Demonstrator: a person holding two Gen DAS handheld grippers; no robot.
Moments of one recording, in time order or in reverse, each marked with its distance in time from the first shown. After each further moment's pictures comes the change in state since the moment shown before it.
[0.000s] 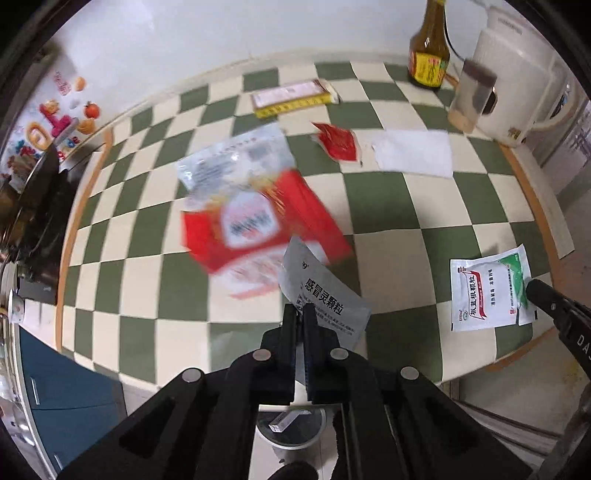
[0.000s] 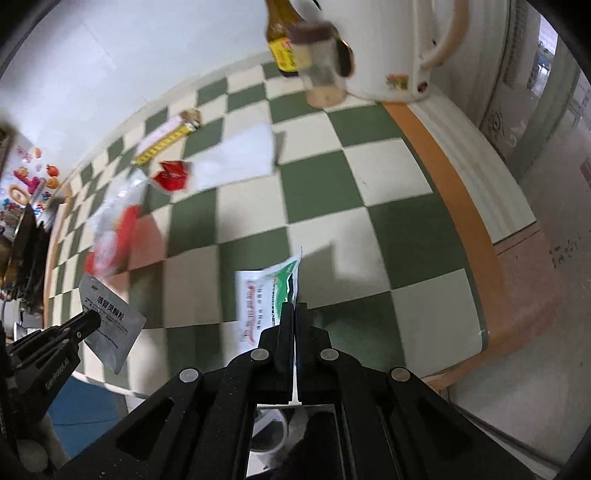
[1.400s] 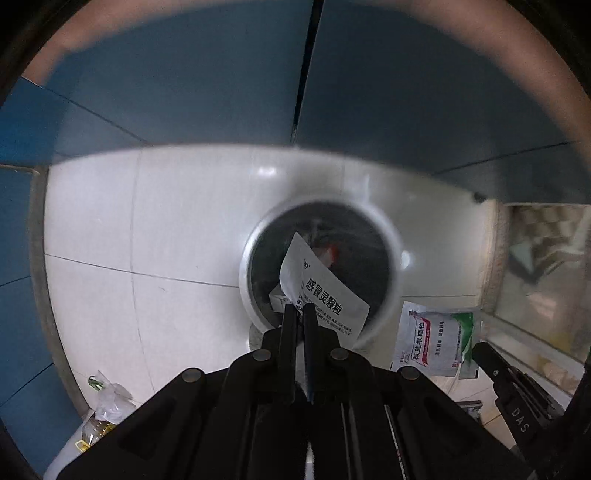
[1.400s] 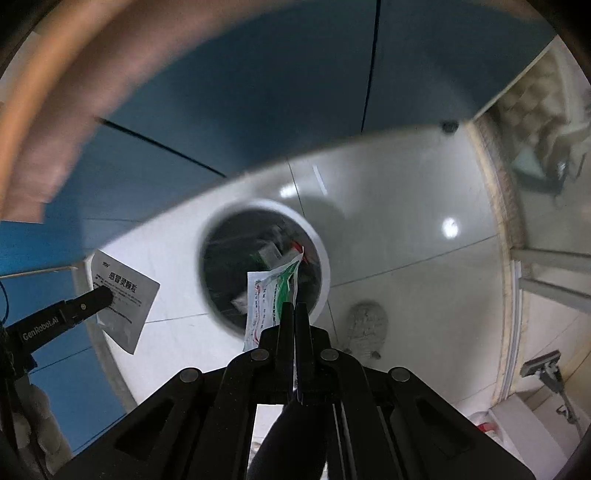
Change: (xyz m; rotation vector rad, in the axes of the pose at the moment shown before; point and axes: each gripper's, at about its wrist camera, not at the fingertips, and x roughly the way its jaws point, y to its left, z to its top) left arm 0.363 0.131 -0.356 -0.201 0.519 -0.170; right arm 0.294 0.068 -0.443 0.084 0.438 -0.058
